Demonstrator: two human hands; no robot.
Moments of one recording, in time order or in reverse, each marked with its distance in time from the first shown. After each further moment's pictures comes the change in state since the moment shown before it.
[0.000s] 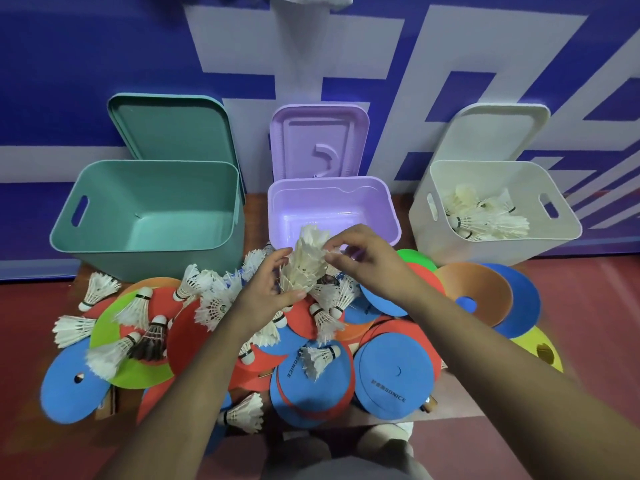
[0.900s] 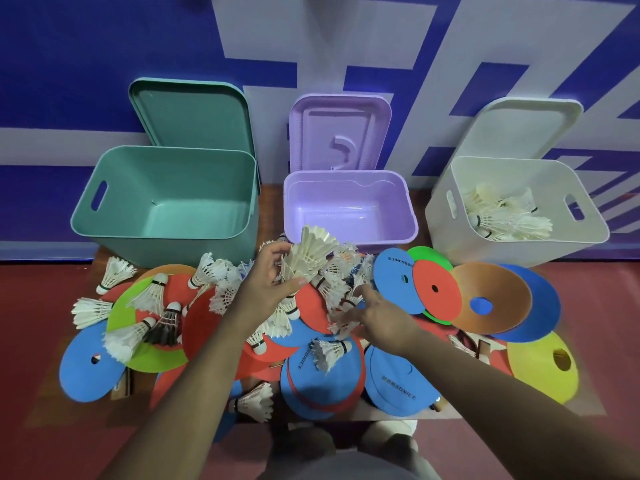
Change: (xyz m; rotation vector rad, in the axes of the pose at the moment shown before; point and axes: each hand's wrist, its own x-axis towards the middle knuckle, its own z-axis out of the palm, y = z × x) left_hand -0.010 -0.002 -0.016 0.044 0.122 0.052; right_hand -0.042 0.104 0.056 -0.797 -0.399 -0.078
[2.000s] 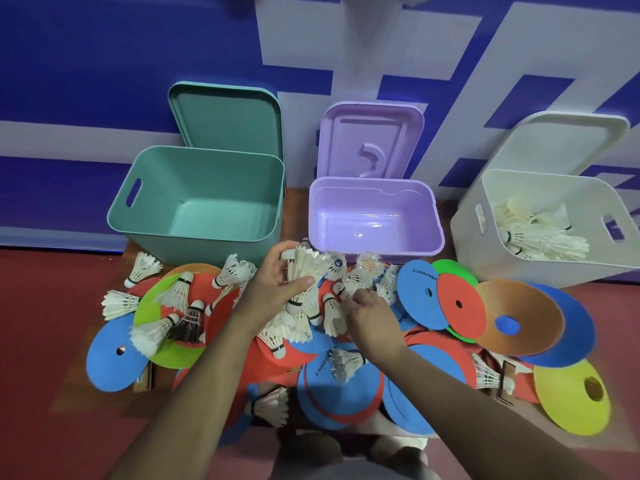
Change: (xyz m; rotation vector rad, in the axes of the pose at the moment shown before) left_hand 0.002 0.000 -0.029 -0.075 0.051 -0.094; right_hand 0.045 -0.052 0.018 -0.093 0.320 0.145
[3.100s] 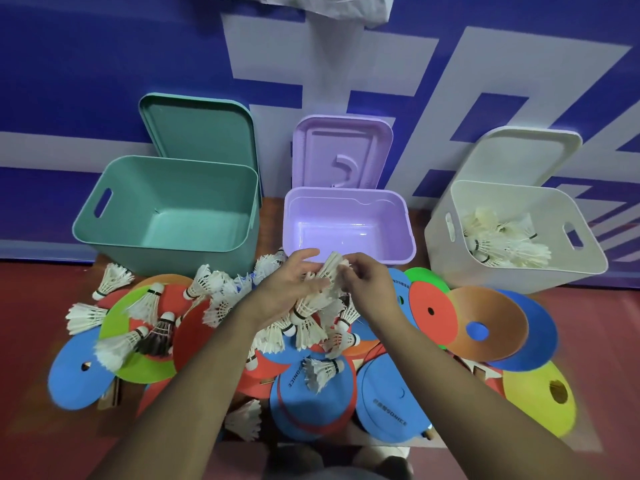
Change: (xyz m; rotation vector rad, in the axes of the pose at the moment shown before) left_hand 0.023 0.029 0.060 -0.028 -0.259 -0.143; right_hand 0.028 0.018 -0.097 1.085 0.161 0.476
